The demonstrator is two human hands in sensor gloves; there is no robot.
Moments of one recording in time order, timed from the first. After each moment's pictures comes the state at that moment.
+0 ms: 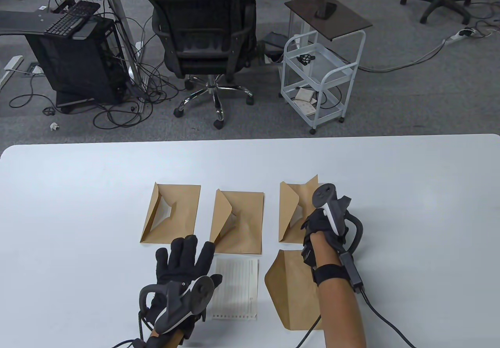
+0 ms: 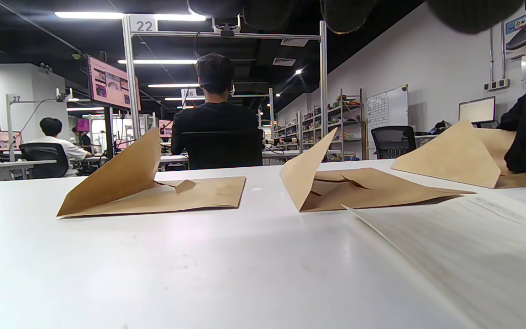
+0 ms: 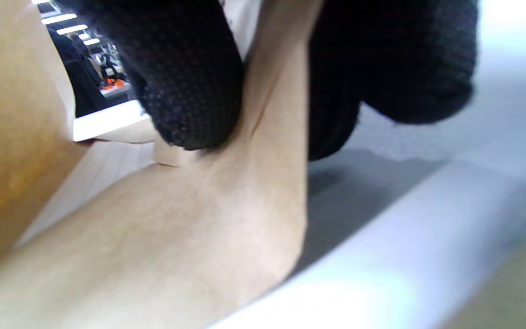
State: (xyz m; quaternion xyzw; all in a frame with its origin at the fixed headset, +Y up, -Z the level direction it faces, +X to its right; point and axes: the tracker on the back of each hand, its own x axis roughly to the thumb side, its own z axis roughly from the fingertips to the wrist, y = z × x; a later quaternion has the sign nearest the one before) left_hand -0.175 -0.709 -0.260 0.08 -0.08 -0.03 0.99; right_hand 0.167 -0.750 -0.439 -0.26 0.04 0.95 0.18
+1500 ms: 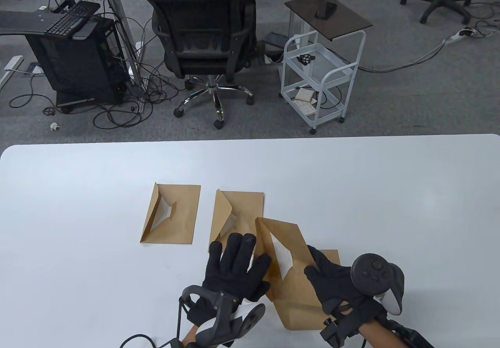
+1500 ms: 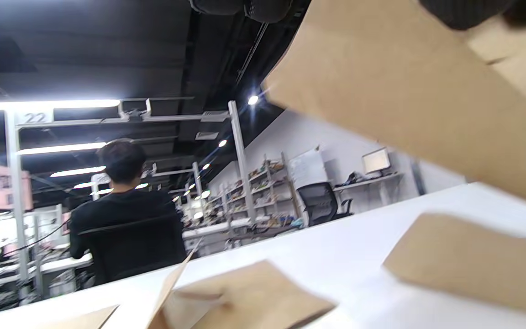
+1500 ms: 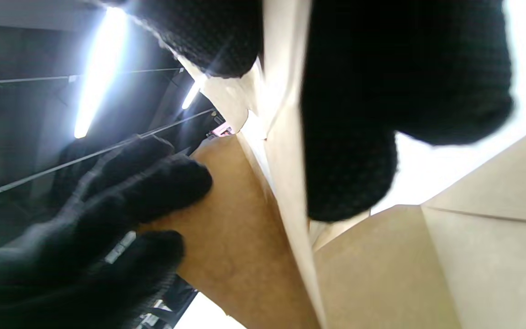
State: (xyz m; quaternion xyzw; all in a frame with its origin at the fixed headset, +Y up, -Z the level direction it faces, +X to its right) left_hand -0.091 -0.683 -0.233 0.20 -0.20 -0.08 0.96; right_hand 0.171 -0.688 -0.258 0.14 0.00 0.87 0.46
